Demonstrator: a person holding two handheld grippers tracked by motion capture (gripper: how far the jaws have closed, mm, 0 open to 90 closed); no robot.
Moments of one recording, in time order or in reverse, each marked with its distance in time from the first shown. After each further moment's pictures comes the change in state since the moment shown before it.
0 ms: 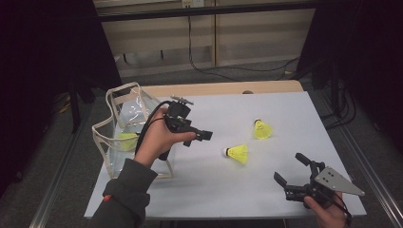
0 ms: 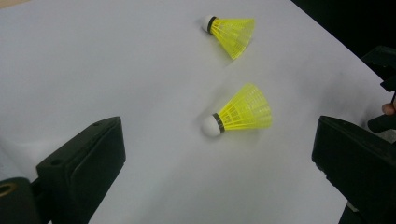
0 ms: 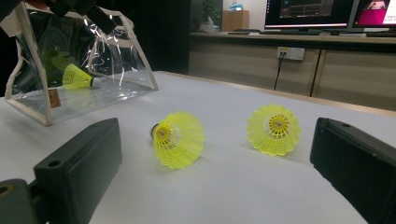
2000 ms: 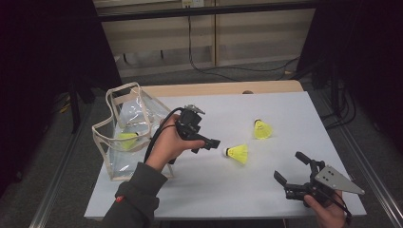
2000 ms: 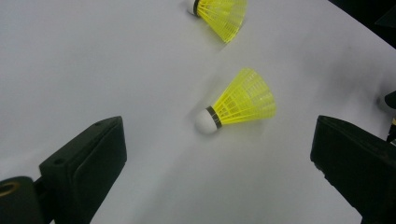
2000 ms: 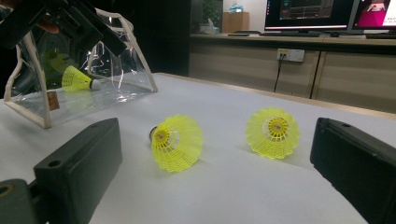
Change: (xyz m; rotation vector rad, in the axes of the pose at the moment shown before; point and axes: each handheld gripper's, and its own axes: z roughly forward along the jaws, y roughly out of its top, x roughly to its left) left arm -0.008 -0.009 0.033 0.031 -0.014 0.085; right arm -0.002 0.002 0.002 -0.005 0.003 -0.001
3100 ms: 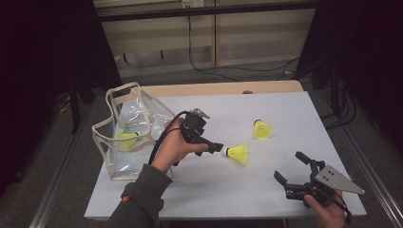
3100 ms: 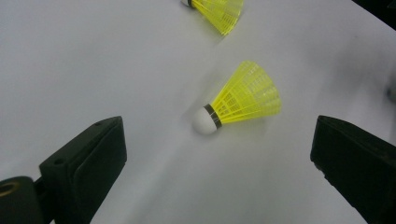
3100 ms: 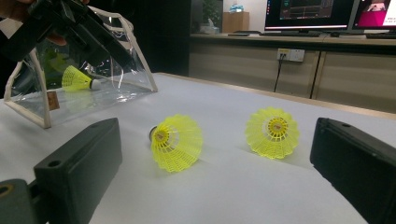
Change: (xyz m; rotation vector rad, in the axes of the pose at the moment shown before) left arm -0.001 -0.005 0.018 0.018 -0.009 0.036; right arm 0.000 0.000 0.000 0.001 -0.001 0.002
